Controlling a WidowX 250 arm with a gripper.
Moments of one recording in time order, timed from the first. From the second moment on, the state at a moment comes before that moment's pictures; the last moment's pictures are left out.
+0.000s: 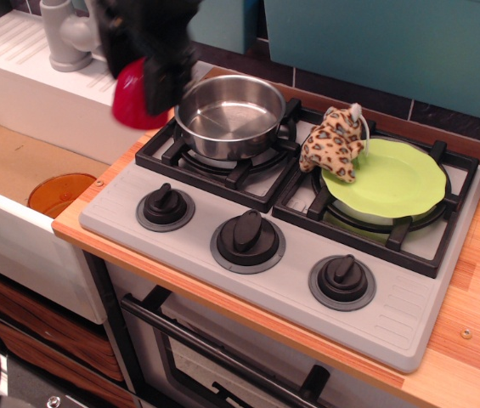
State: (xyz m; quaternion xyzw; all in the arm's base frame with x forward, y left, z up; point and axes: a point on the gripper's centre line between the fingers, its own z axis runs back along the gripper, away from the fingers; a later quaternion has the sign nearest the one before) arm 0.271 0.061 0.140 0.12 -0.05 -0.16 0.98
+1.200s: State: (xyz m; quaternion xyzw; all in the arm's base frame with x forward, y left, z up) arm 0.337 0.070 0.123 0.10 -0.09 -0.21 0.97
